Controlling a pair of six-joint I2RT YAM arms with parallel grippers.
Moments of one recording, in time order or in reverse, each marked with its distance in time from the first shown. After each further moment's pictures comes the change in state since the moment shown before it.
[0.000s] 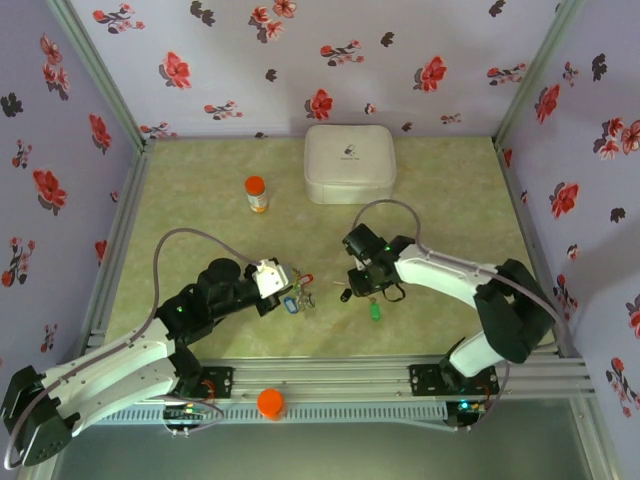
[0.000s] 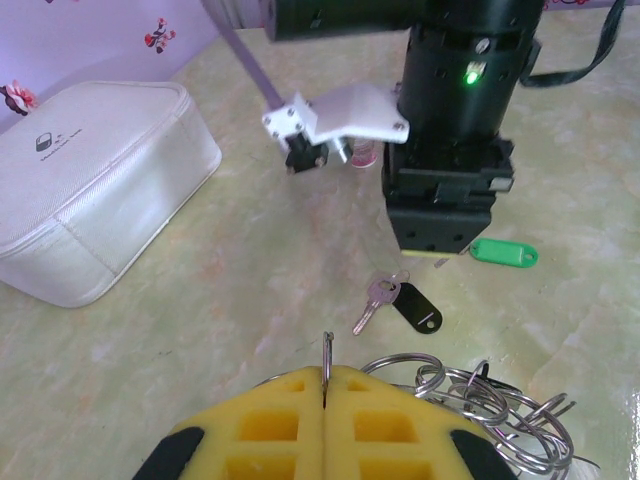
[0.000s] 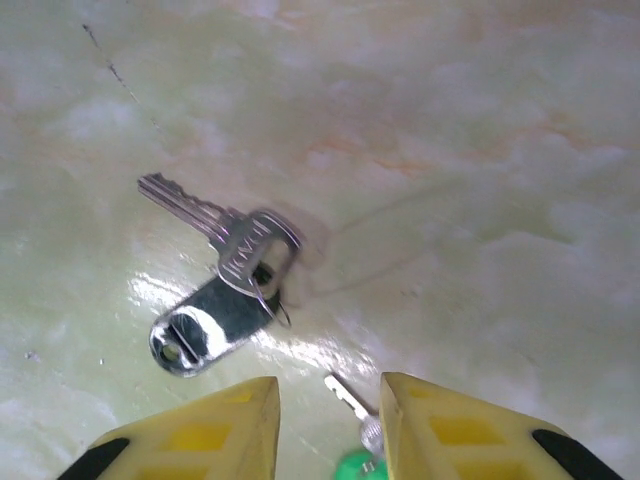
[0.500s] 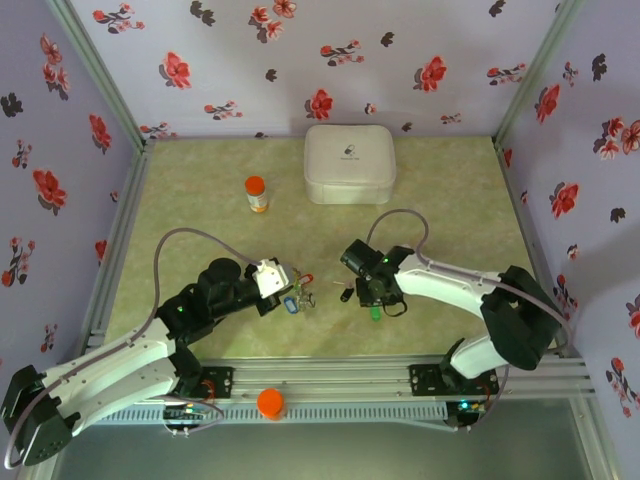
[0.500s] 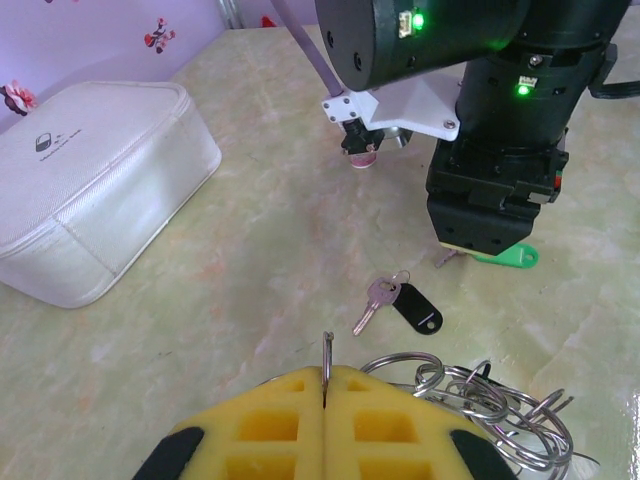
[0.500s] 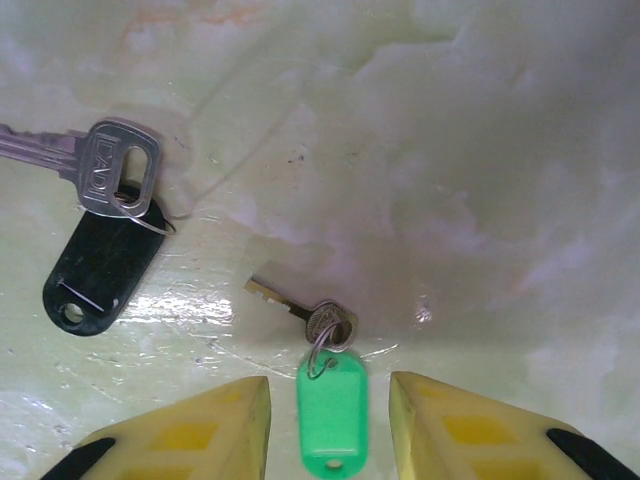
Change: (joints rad) left arm 0.000 0.005 0.000 0.006 0.001 0.000; right arm 0.094 -0.014 -0.041 -0.103 0.111 0.394
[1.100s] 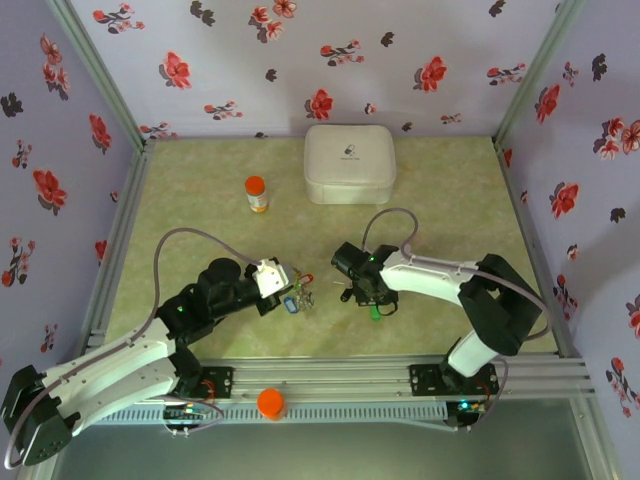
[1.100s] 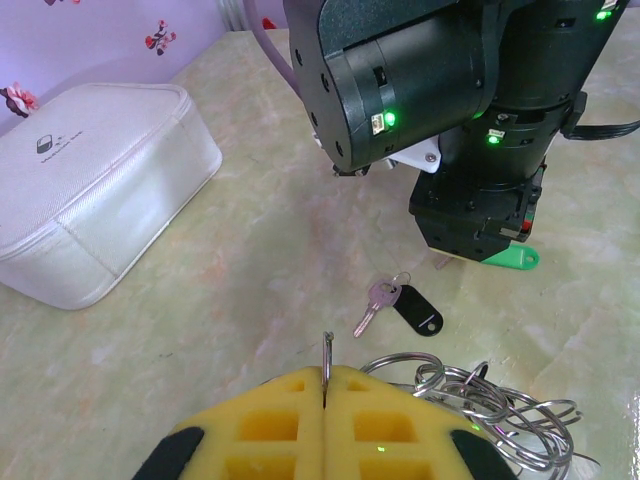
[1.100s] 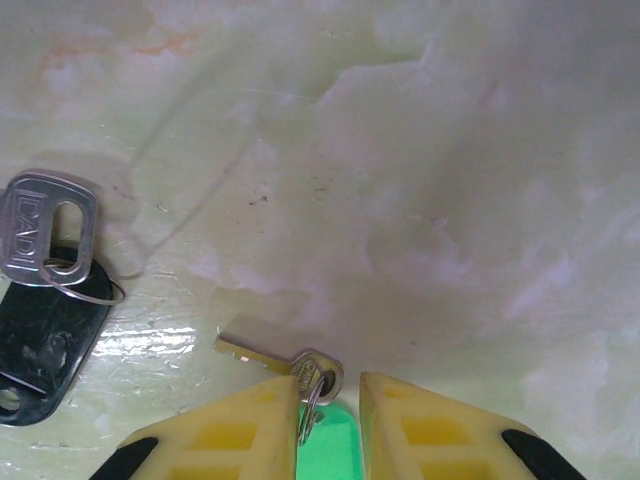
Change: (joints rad) left arm 0.000 0.000 0.000 0.002 0.000 0.000; right arm 0.016 0.118 0.050 -0.019 0.083 0.062
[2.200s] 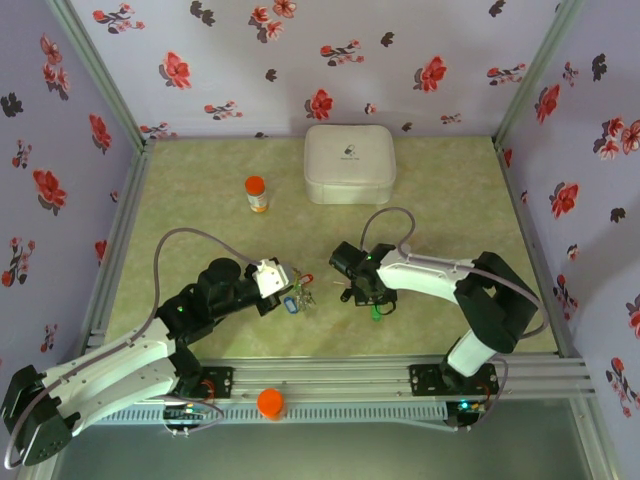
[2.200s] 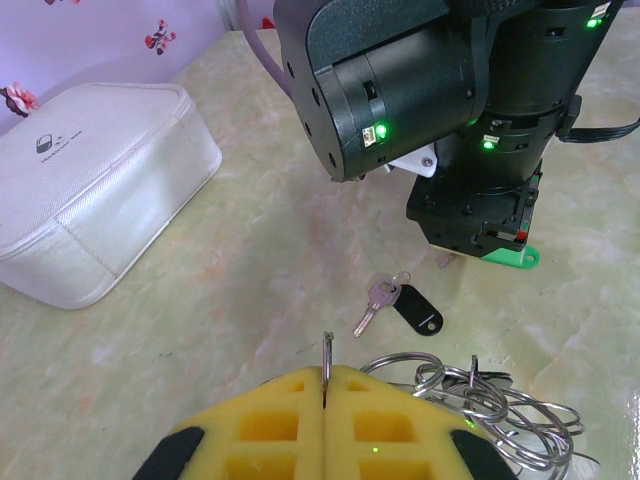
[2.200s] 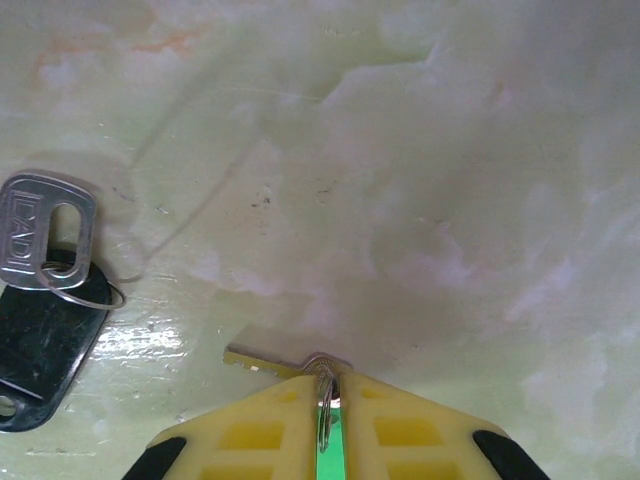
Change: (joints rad) left arm 0.000 0.000 0.000 0.000 0.000 0.000; right arm 0.005 0.022 0.019 -0.019 0.003 -0.003
